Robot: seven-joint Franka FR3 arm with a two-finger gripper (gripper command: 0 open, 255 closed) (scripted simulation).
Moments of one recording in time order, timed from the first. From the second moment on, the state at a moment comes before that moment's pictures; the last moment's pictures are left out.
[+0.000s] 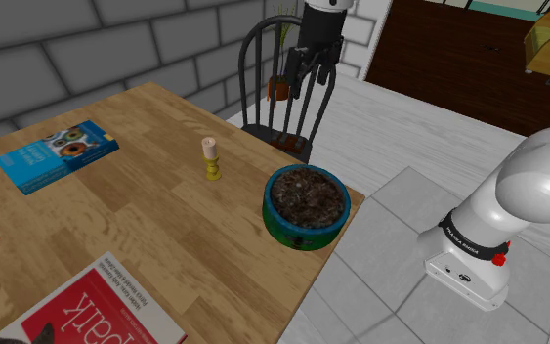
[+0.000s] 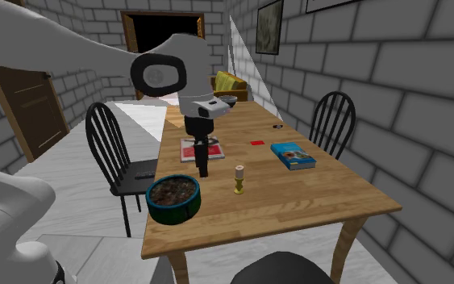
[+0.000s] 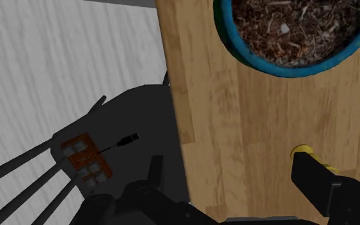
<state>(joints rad) 0.03 -0.35 0.40 -2.20 0.10 1.93 0.26</state>
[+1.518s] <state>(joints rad) 0.22 0.49 0.52 -1.59 -0.25 2.04 0.79</state>
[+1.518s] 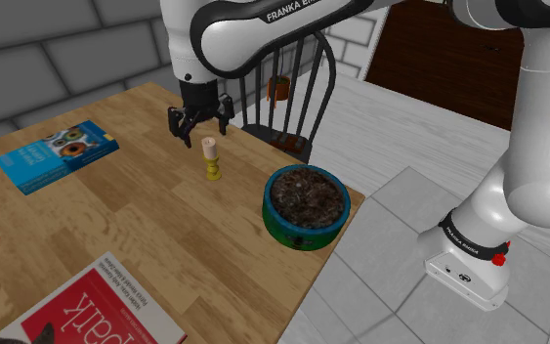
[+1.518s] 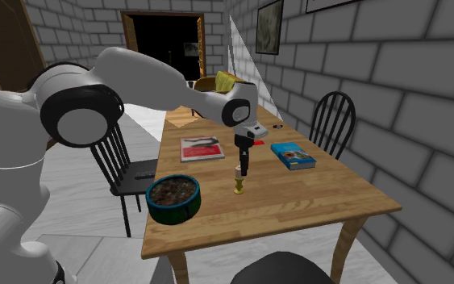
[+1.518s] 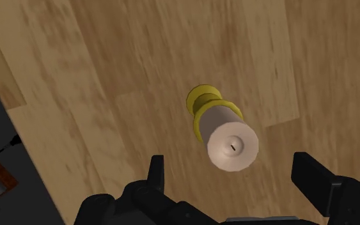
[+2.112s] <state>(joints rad) 0.22 0.52 0.51 -1.62 -0.27 2.10 0.80</state>
